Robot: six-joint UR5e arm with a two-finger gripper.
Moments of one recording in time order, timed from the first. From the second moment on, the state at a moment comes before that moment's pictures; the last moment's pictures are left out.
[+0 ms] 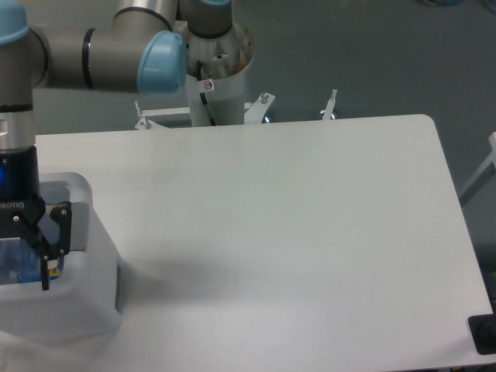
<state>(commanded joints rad) 1.92 -1.95 -1.30 -0.68 1.59 -0.25</state>
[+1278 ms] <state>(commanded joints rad) 2.27 -1.70 -1.41 -1.22 1.79 0.52</state>
